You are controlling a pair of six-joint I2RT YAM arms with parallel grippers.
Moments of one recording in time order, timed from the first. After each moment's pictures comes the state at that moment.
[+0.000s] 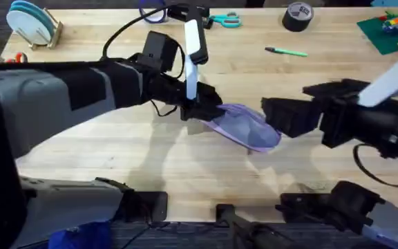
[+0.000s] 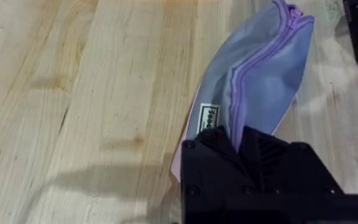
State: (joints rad) left arm -0.33 1.53 0.75 -0.30 0.91 0.82; right arm 0.77 0.65 0.90 -0.88 0.20 0.45
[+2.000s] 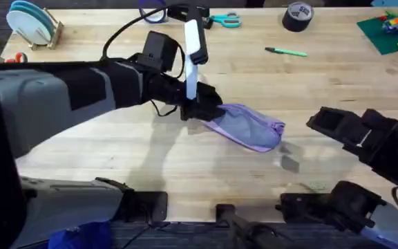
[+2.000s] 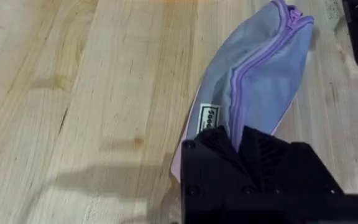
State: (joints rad) left arm -0.33 1.53 0.75 -0.30 0.91 0.82; right arm 0.77 0.56 0.95 -1.40 0.32 1.19
